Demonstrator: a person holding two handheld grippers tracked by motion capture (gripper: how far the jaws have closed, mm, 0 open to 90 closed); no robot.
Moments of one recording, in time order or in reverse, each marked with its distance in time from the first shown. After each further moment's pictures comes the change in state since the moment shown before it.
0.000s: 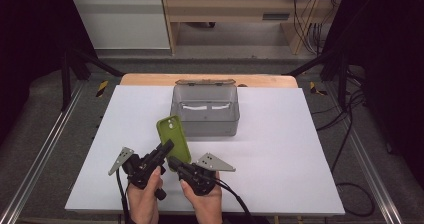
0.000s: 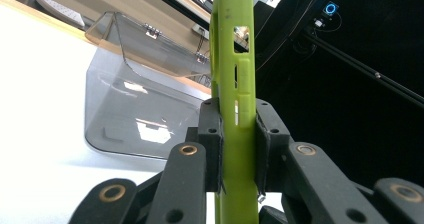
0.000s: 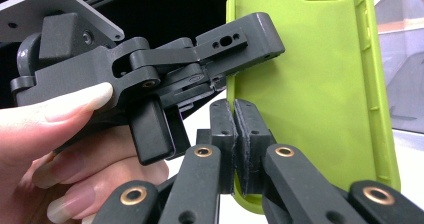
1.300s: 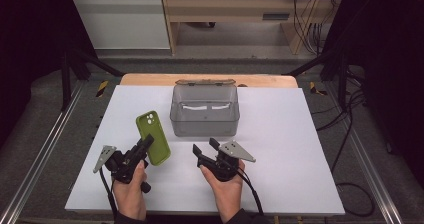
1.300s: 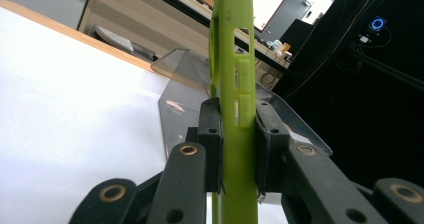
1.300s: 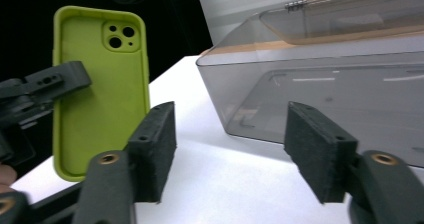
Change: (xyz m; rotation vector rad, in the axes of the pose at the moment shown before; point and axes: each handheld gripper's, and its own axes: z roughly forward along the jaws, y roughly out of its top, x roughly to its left) left arm 0.038 0.018 -0.013 -0.078 0.148 0.044; right arm -0.051 0.024 -0.024 -0.009 -0.334 -0.070
